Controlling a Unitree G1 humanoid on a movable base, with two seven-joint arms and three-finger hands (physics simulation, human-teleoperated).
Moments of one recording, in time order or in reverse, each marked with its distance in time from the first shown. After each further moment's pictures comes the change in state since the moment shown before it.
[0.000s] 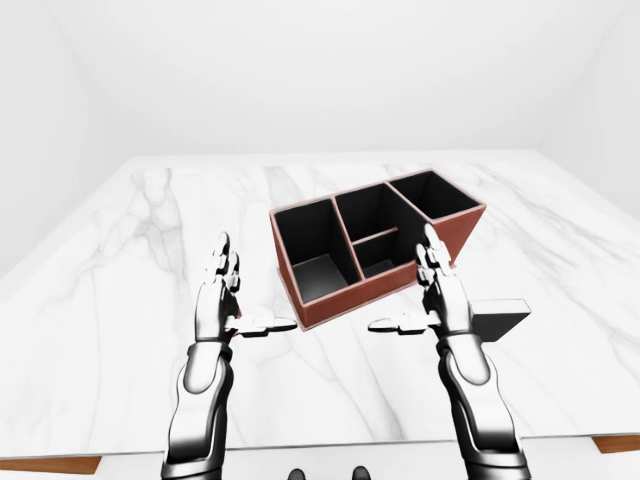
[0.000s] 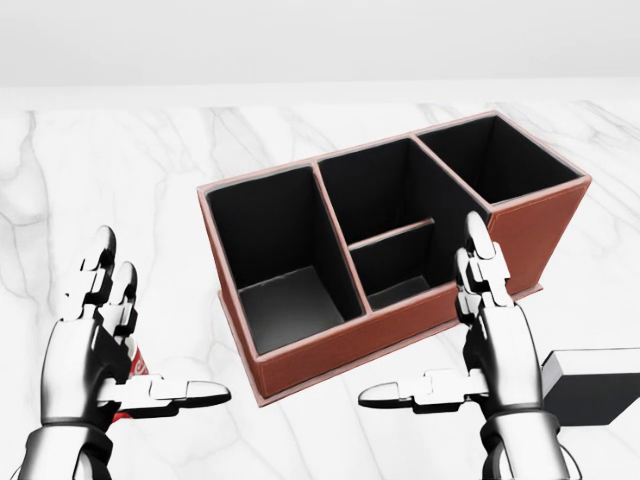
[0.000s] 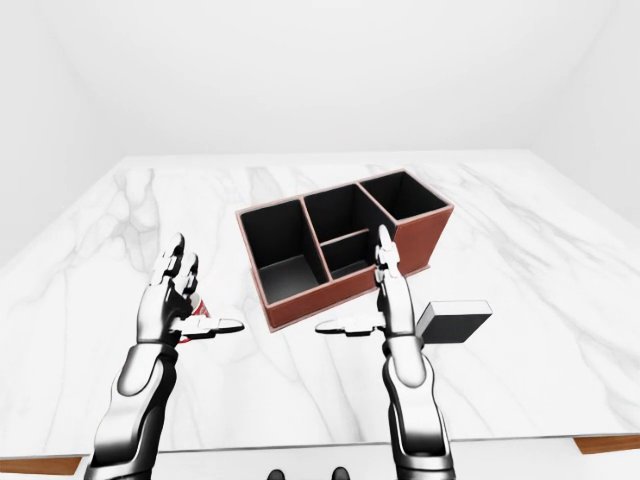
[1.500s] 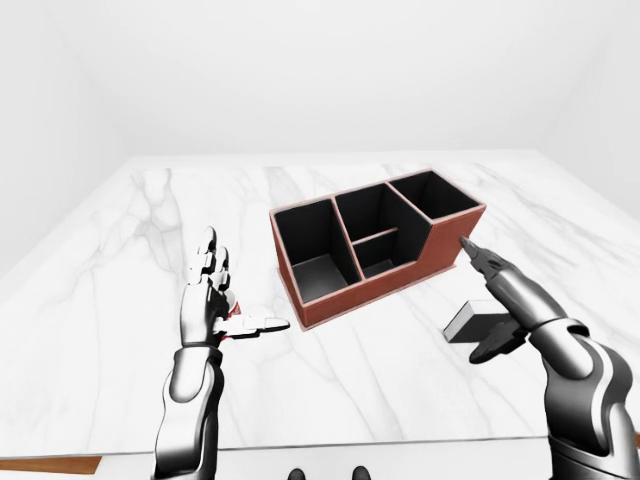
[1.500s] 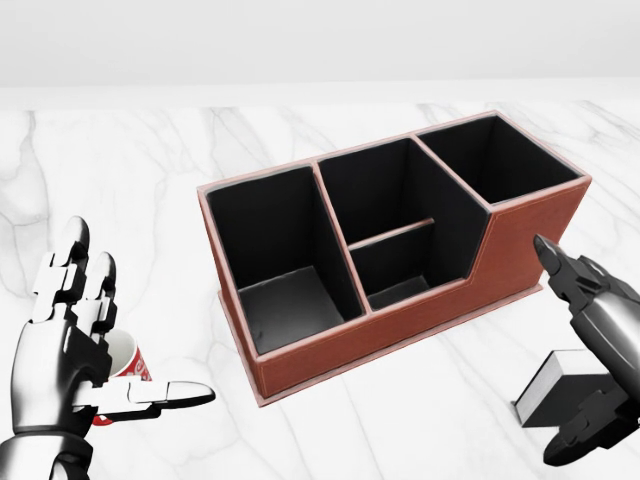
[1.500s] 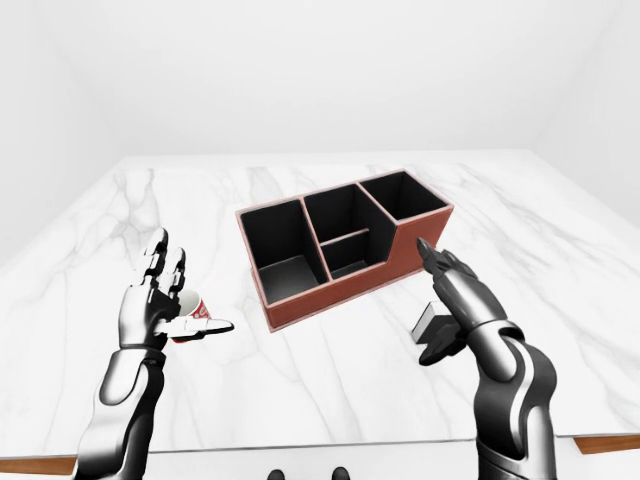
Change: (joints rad) left arm 0.035 0.001 0.031 -0.096 -0.027 0.000 -0.011; right arm -0.033 -0.263 -0.343 -0.143 -0.740 0.000 0.661
